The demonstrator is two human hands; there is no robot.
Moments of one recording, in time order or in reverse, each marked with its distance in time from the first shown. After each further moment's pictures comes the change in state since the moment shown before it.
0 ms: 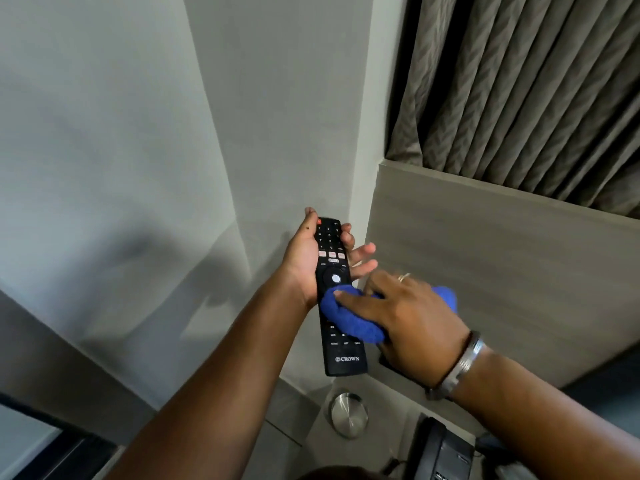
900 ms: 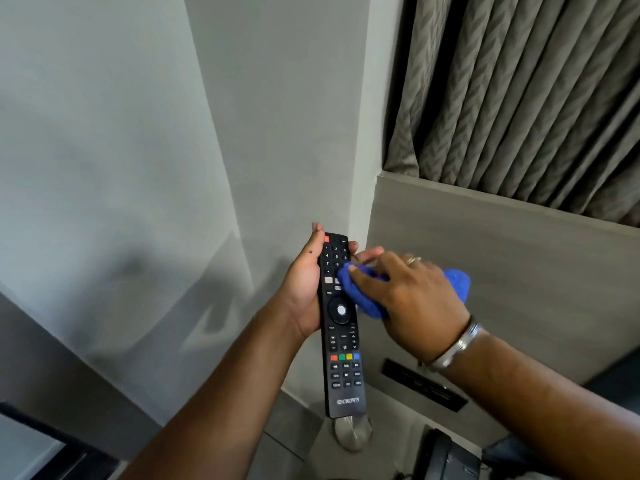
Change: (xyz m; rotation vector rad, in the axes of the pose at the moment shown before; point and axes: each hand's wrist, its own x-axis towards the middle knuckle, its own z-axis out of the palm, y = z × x) left_hand -0.022 -0.015 -0.005 0.104 -0.165 0.003; right_hand 0.018 0.015 0.001 -0.262 0.072 0.113
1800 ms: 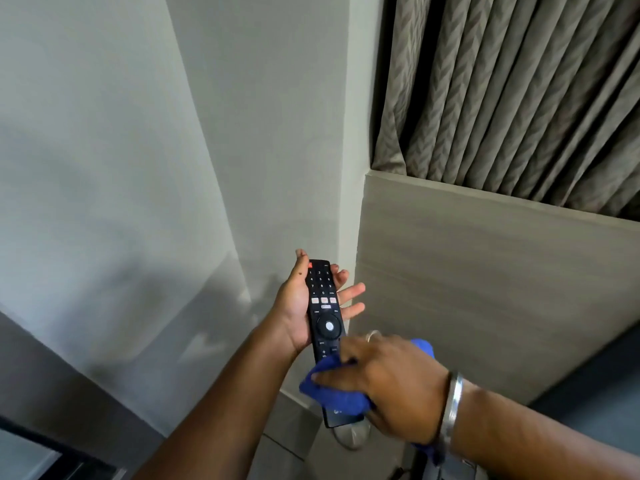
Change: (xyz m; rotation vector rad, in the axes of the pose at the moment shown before) left_hand 0.006 -0.024 -0.028 -0.017 0.223 0.000; right_hand -0.052 -0.040 -0.006 0.366 -0.381 -0.283
